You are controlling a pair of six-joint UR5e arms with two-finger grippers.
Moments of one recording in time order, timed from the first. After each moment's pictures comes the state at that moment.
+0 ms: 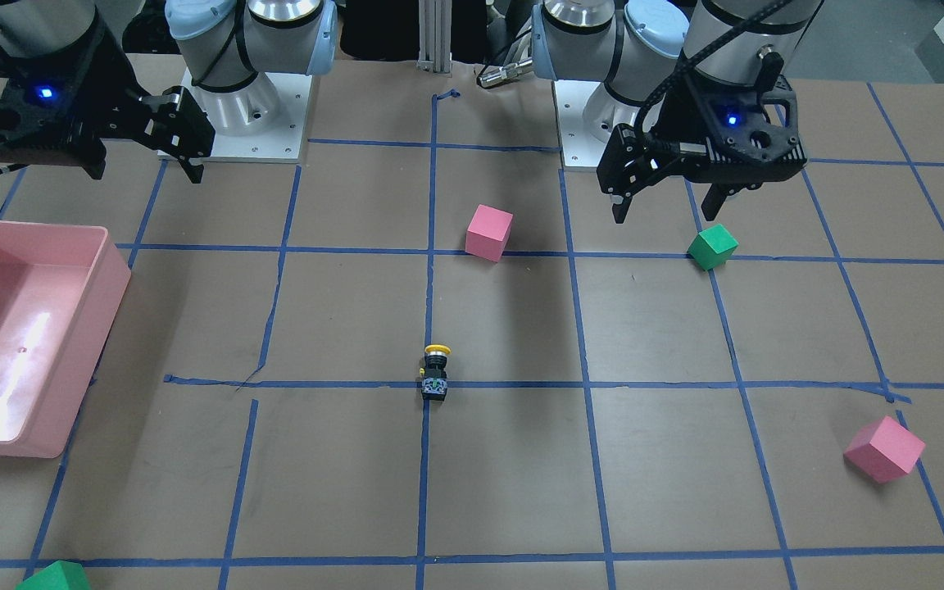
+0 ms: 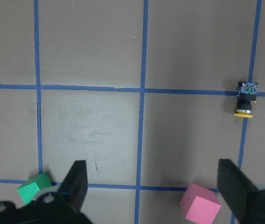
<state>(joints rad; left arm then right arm) -1.60 -1.57 -1.53 -1.53 1.60 -0.07 1.55 -1.54 1.39 -1.34 -1.59 -0.01</state>
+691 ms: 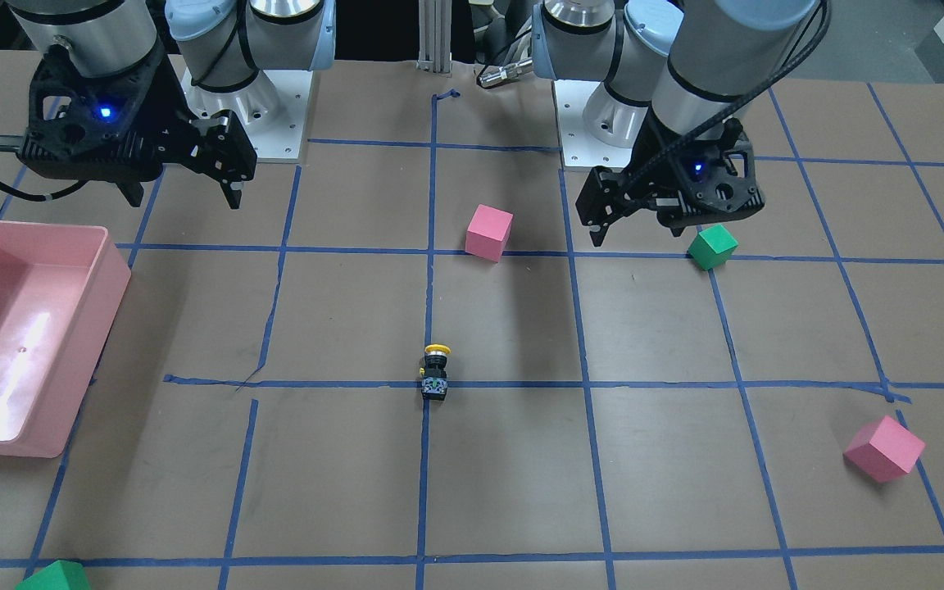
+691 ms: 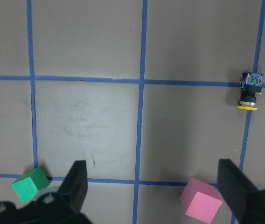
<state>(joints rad) -1.61 -1.58 -1.67 -1.45 1.57 -0.22 1.61 -1.53 1.46 -1.51 -1.59 0.03</state>
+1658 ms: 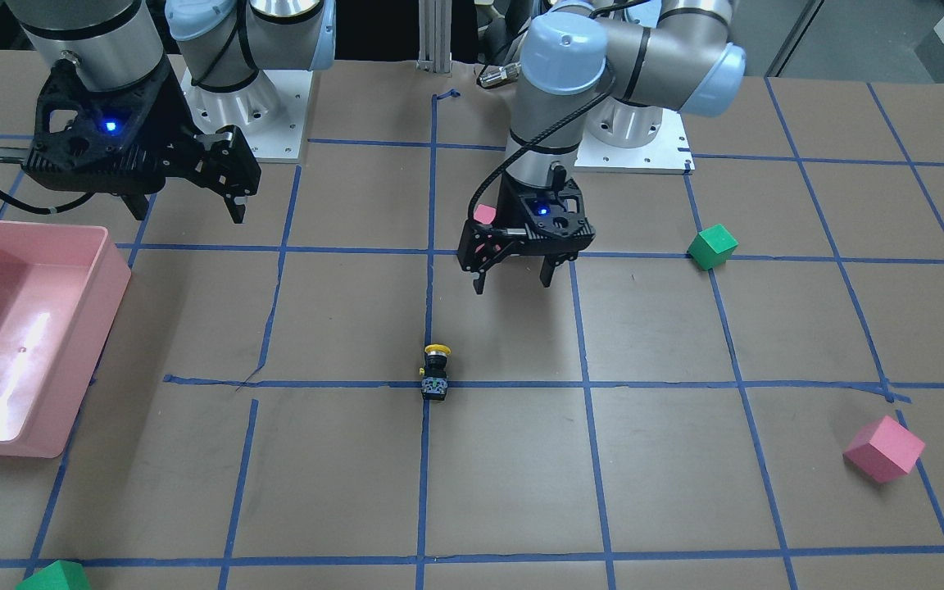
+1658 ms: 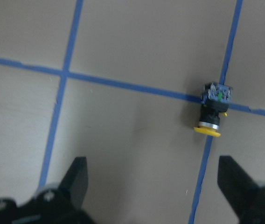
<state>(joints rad) -1.86 -1.65 -2.06 -0.68 1.60 -0.52 1.61 -1.53 1.49 -1.57 -1.59 0.04</state>
